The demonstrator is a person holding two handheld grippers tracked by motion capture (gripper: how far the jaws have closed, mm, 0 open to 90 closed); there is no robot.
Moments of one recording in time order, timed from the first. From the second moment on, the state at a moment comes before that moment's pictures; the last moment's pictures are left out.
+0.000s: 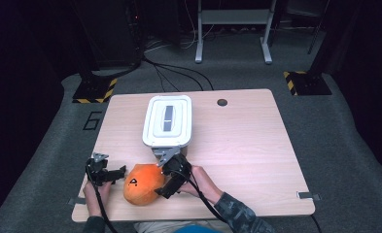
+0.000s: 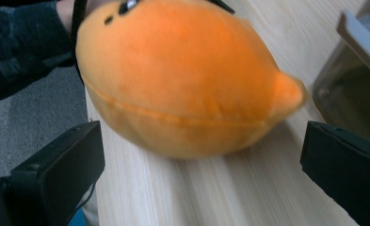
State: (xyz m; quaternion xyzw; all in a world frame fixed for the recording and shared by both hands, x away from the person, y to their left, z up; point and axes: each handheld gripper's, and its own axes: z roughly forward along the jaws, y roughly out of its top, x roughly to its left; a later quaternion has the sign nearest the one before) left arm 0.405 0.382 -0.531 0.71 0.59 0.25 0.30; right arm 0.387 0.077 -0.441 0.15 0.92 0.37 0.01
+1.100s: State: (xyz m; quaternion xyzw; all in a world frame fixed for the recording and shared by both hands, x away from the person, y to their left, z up) left arm 0.405 0.381 -0.532 0.70 0.59 0.25 0.31; right arm 0.370 0.079 -0.446 0.13 0.90 0.41 0.02
